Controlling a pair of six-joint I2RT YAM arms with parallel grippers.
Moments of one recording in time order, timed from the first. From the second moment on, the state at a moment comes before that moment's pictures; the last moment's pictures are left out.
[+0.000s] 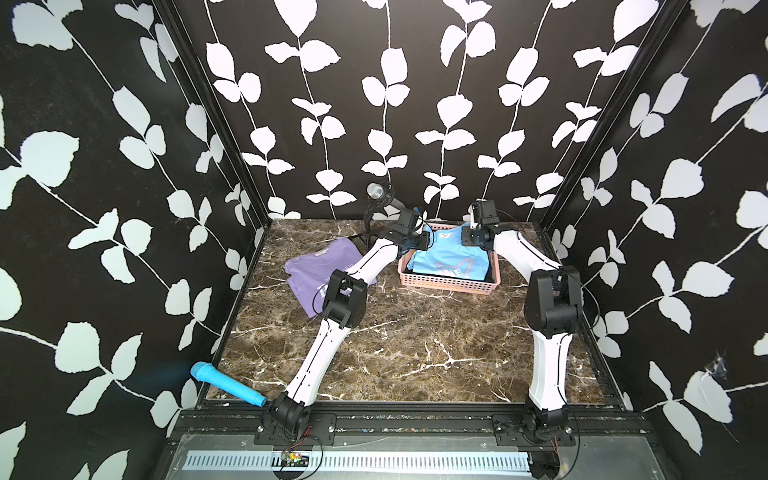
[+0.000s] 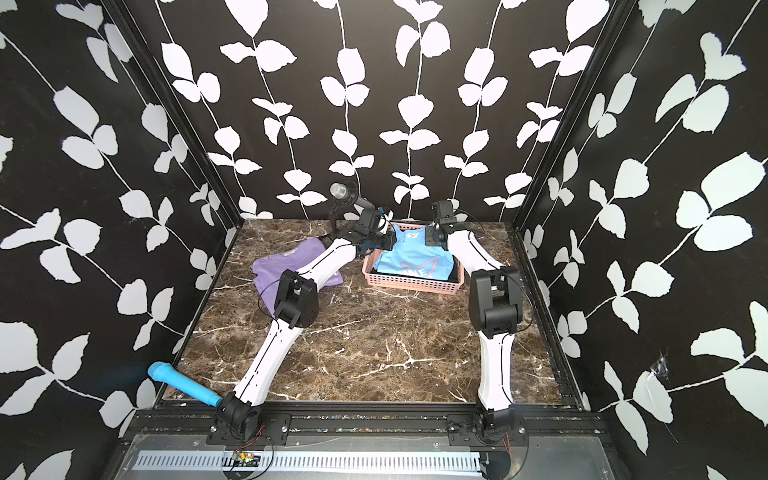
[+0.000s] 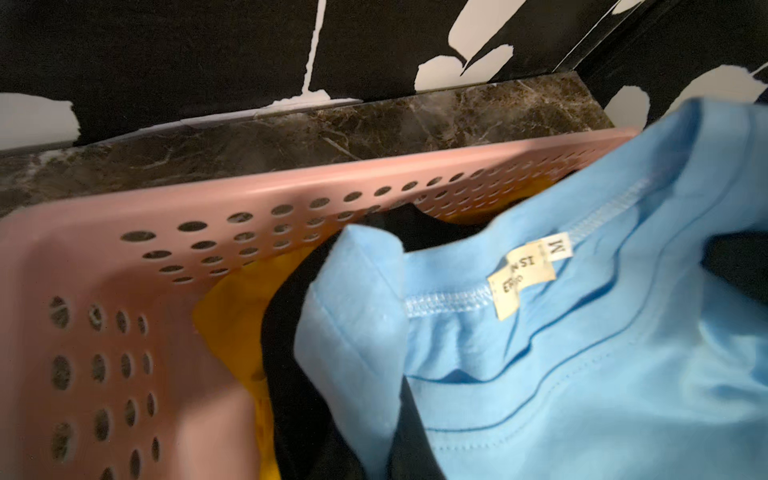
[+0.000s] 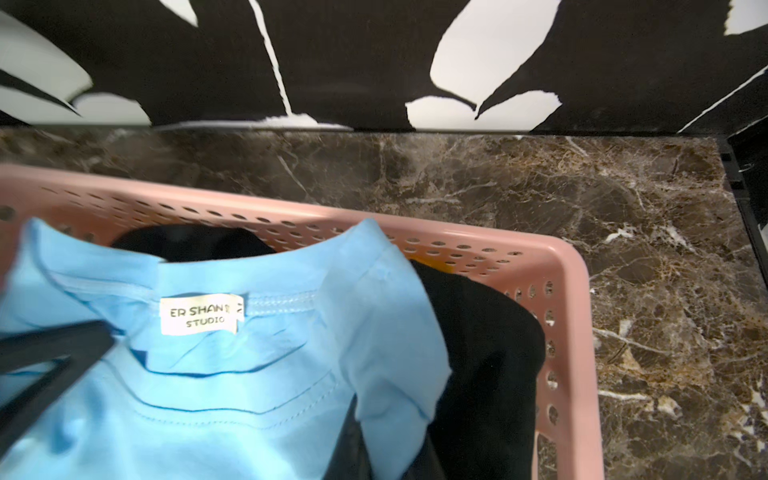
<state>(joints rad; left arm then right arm) -0.56 2.69 2.52 -0.47 0.22 -0.26 0.21 2.16 1.84 -0.52 0.10 0.11</state>
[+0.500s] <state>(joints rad) -0.57 2.55 2.38 -0.51 0.20 -0.22 0.19 2.02 1.80 -0.59 0.17 0.04</state>
